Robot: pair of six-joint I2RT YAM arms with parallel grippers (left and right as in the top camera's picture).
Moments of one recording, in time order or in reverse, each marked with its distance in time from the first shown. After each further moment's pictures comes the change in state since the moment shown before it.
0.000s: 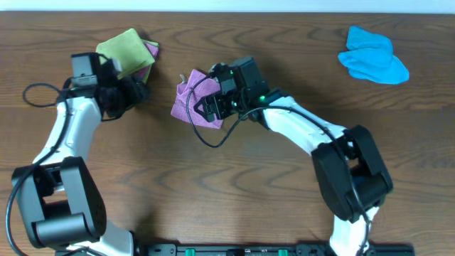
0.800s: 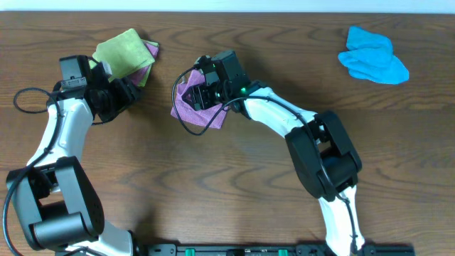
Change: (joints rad) left arm 0.048 0.000 0.000 -0.025 0.021 0.003; right arm 0.031 0.219 0.225 0.018 0.008 0.067
